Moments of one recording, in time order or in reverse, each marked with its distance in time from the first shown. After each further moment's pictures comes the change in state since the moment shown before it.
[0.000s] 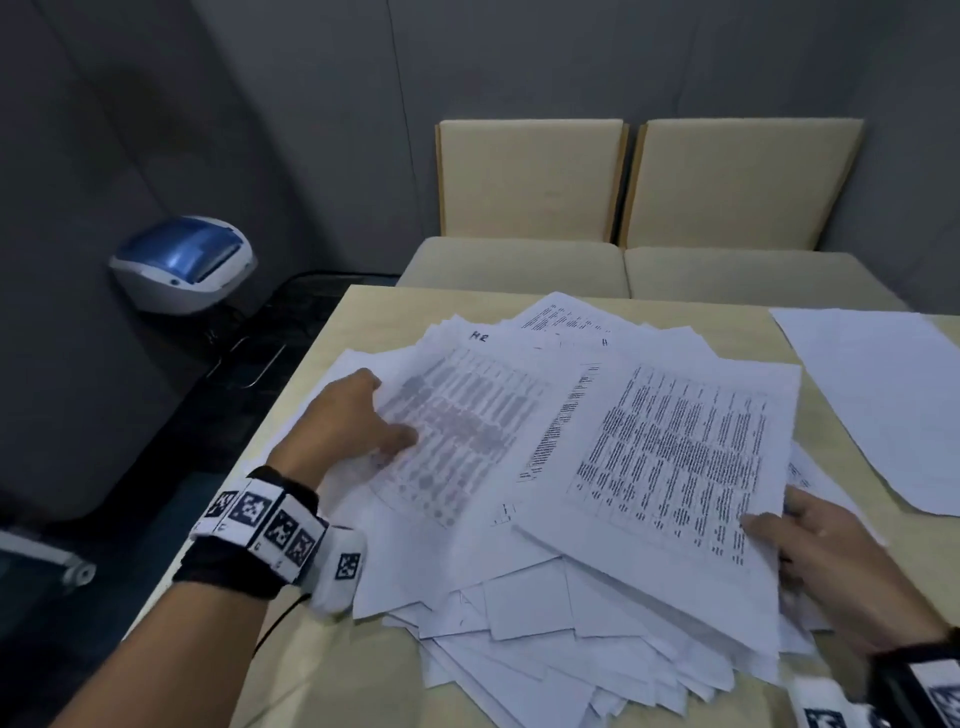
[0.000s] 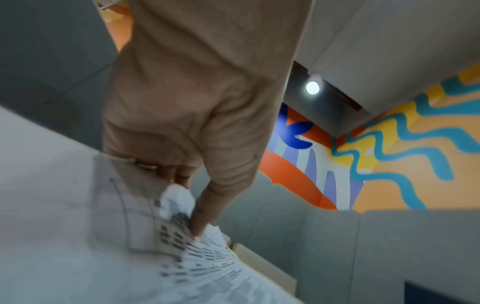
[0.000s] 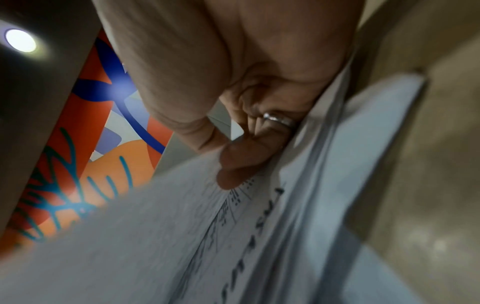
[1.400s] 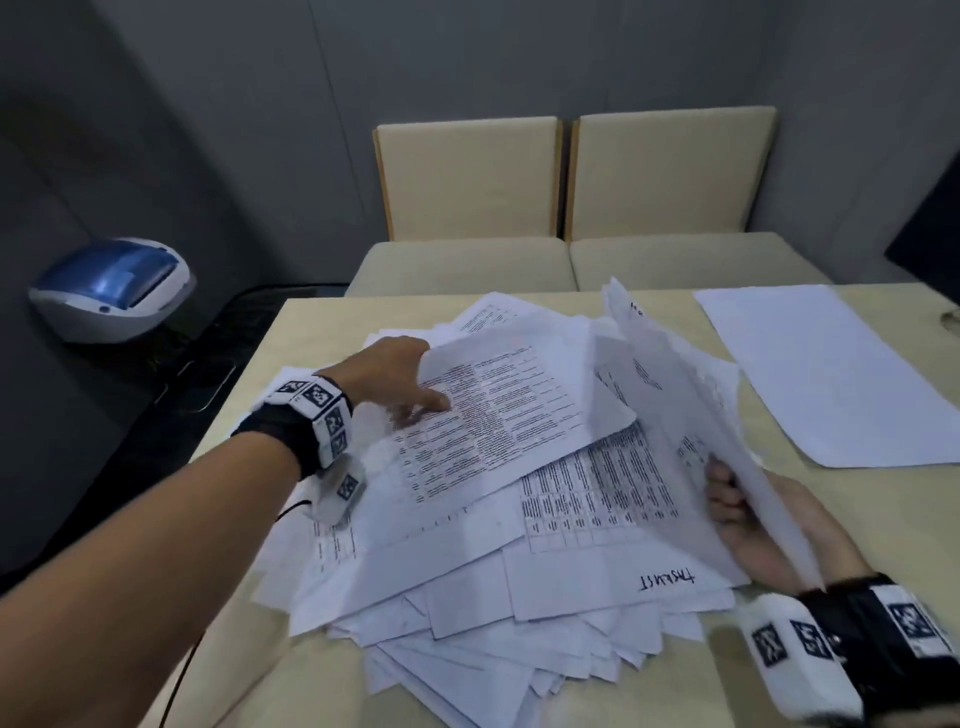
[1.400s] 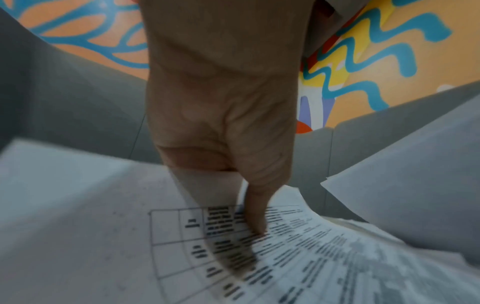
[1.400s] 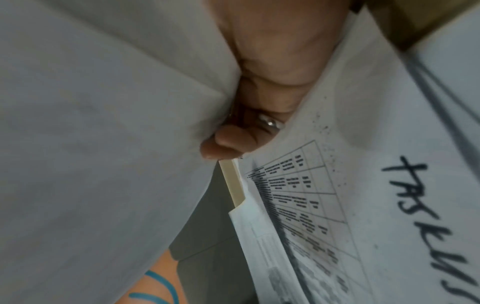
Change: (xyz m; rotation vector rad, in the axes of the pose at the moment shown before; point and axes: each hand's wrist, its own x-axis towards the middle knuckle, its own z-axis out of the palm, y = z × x) left_hand 0.072 0.099 0.026 0.383 -0.138 0.453; right_hand 0.013 -0.004 -0.030 0.816 -0.153 0.232
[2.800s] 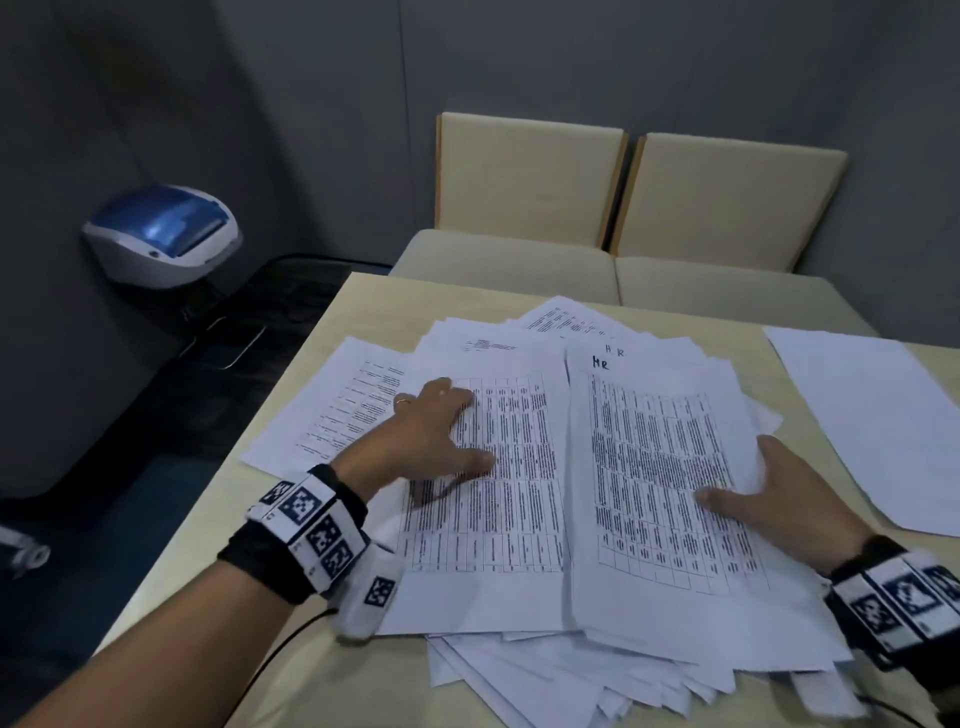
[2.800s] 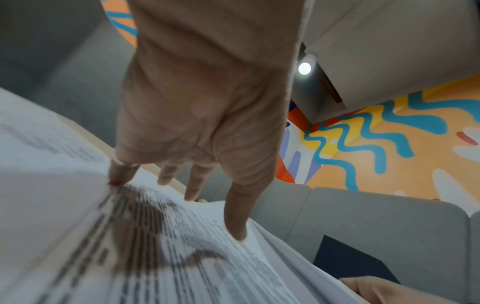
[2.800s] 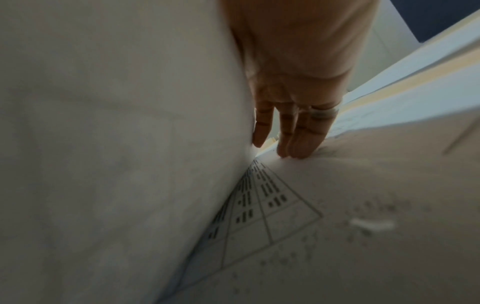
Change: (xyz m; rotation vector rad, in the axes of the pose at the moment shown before) left_hand -0.101 -0.018 0.040 -0.405 -0.091 -0.090; right_hand 0.036 -0.002 0.042 -1.480 0.056 -0.452
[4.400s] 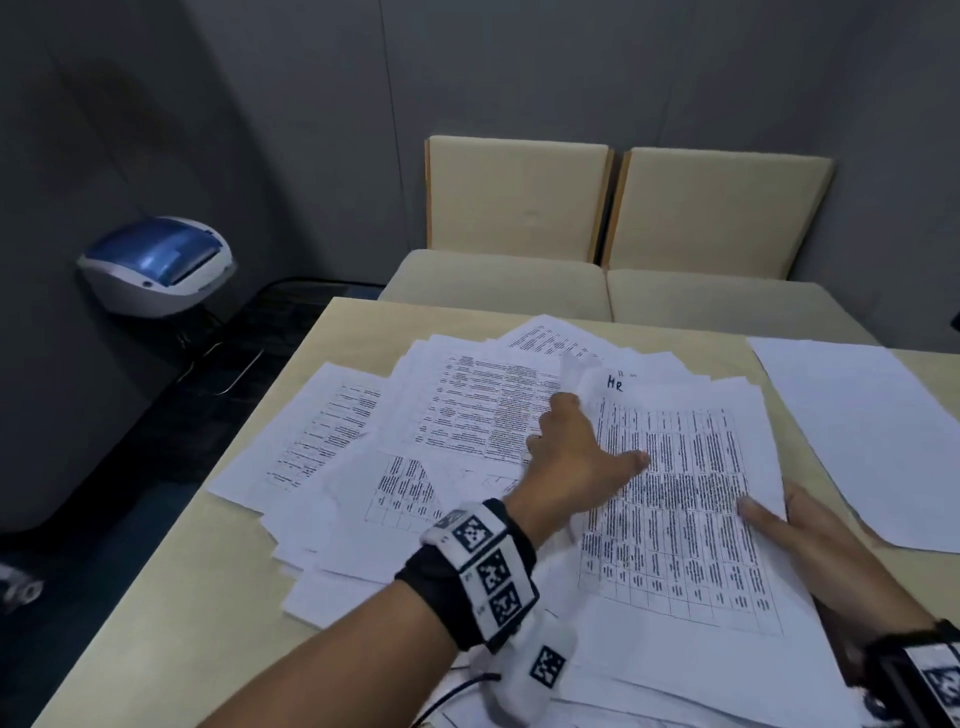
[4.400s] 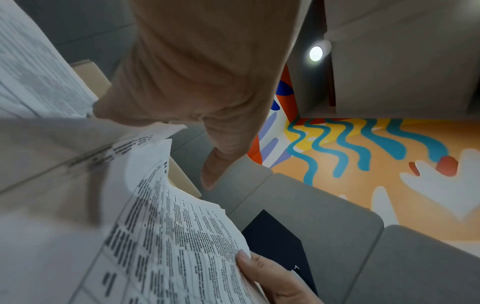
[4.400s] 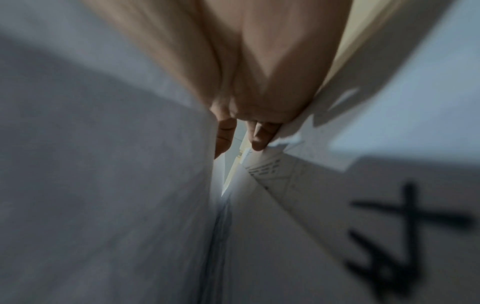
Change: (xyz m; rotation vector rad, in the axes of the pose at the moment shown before) left_hand 0.038 0.153 0.079 -0.617 0.130 -0.020; right_hand -0.019 0.034 -0.009 0.706 -0.009 -0.025
